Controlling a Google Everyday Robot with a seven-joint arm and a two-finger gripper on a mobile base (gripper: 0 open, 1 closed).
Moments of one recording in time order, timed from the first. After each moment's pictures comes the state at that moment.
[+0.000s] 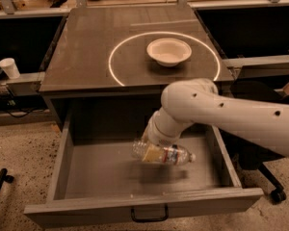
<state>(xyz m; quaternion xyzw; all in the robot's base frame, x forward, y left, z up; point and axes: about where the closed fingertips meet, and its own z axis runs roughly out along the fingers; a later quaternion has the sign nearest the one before) 0.494 -0.015 0.663 -0.69 0.70 0.09 0.17</state>
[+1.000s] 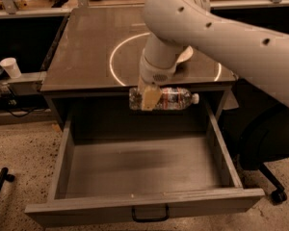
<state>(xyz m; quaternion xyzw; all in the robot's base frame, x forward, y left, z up) 0.575 -0.015 0.809 -0.74 0.66 0.02 0.14</state>
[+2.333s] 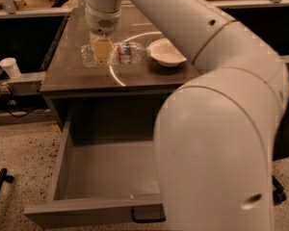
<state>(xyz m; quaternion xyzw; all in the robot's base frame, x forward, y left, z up) 0.673 0.118 0.898 -0.78 0.60 0.02 0.16</state>
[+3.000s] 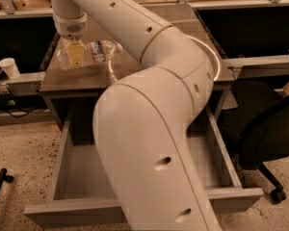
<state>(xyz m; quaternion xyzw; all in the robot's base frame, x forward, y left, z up) 0.707 0.206 0.871 -0.83 0.54 -0.01 0.15</state>
